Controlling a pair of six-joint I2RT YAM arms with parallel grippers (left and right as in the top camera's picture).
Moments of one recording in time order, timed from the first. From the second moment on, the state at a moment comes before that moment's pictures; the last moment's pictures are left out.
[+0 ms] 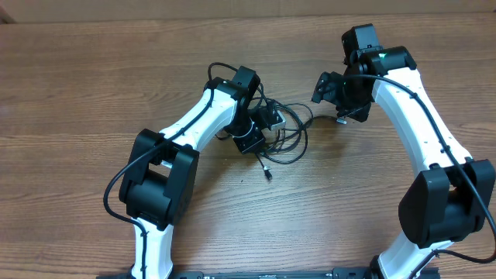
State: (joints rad) left arm -0.46 2.11 1.56 -0.97 0.36 0.61; right arm 0.18 1.87 1.64 -1.10 -0.14 0.56
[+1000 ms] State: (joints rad) left arm -0.35 2.13 2.24 -1.33 0.24 -0.23; right arm 0.29 1.93 1.64 -0.76 -0.62 0.71
